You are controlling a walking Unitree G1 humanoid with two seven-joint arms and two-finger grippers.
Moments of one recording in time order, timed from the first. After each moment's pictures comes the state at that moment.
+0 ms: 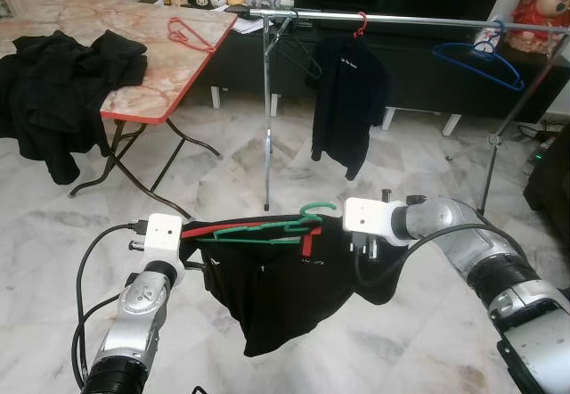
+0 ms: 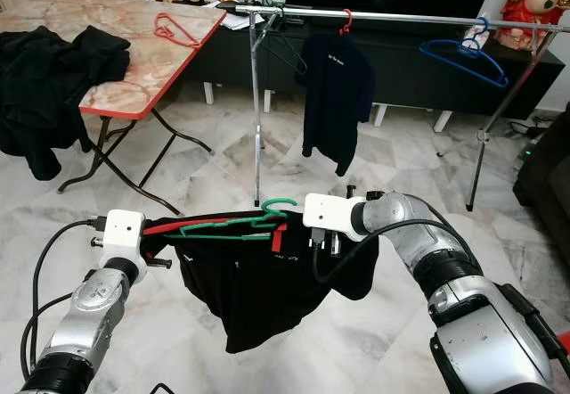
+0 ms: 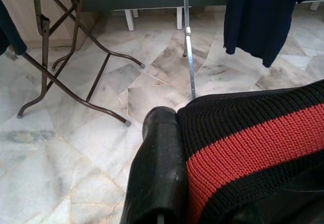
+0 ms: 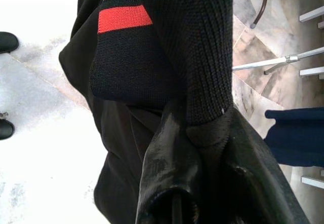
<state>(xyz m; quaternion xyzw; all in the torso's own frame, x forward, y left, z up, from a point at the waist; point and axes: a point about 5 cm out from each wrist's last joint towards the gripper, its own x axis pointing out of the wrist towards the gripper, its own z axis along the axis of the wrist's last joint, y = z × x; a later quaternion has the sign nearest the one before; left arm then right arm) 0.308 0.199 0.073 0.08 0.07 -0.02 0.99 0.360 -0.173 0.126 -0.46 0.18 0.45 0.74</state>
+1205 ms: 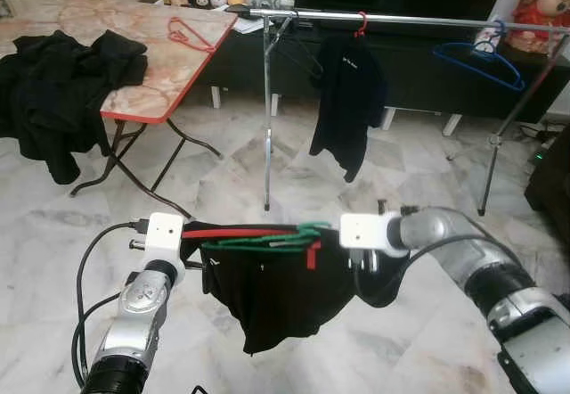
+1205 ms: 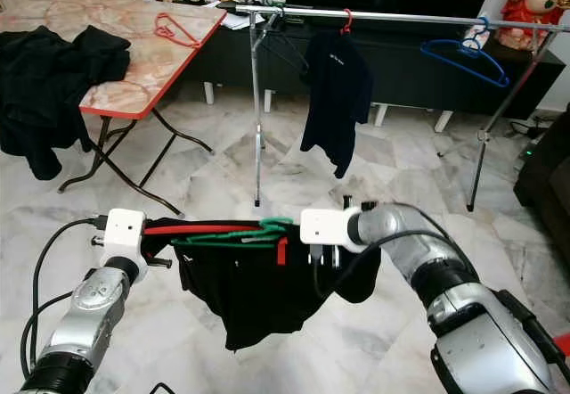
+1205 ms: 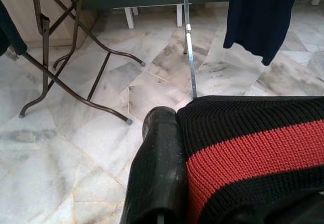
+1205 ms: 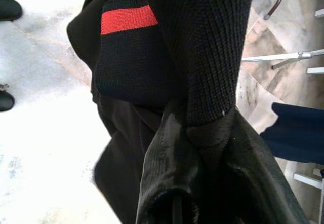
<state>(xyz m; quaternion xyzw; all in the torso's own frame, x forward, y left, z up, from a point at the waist) 0.309 0.197 0.074 0.08 0.08 -0.02 0.99 0.352 -0.170 0.109 -0.51 0.19 0.46 0.70</state>
